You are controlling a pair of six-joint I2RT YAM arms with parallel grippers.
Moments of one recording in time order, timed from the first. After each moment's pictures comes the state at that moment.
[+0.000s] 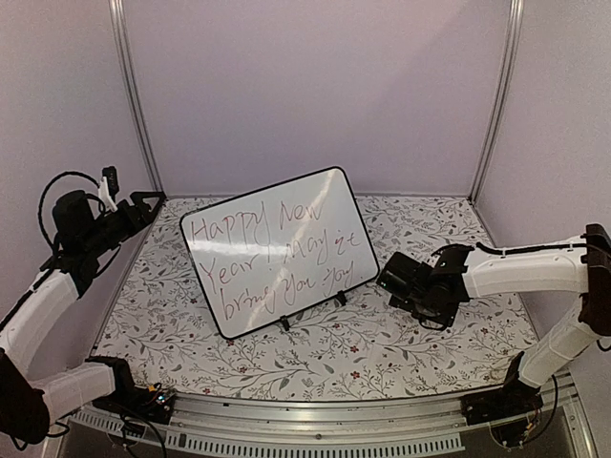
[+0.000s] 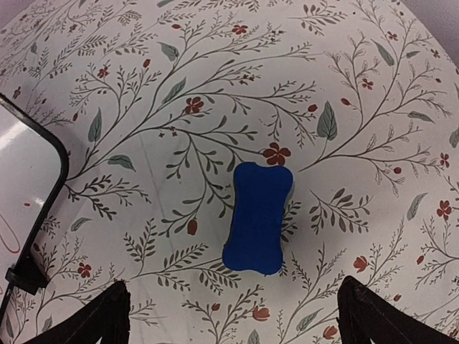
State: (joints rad) left arm 0.07 0.88 0.64 0.12 0.49 -0.55; right arm 0.97 1.51 0.92 -0.76 0.63 1.33
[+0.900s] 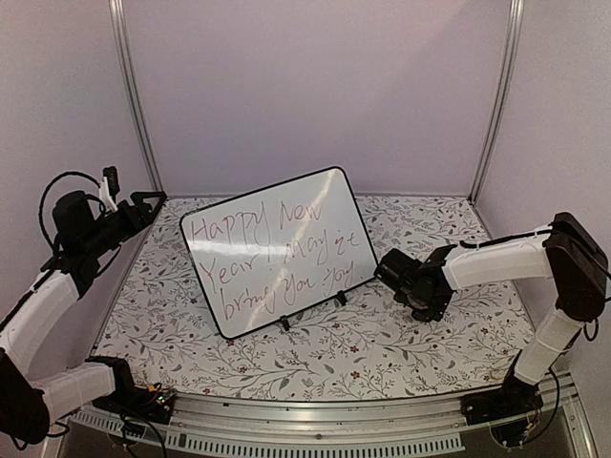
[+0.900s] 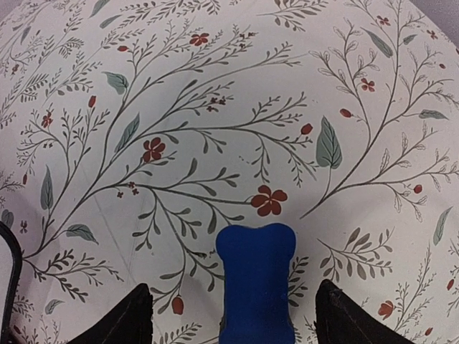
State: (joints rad) left arm 0.07 0.88 0.63 0.14 0.51 -0.56; right arm 0.84 1.68 0.92 -0.64 0.66 1.40
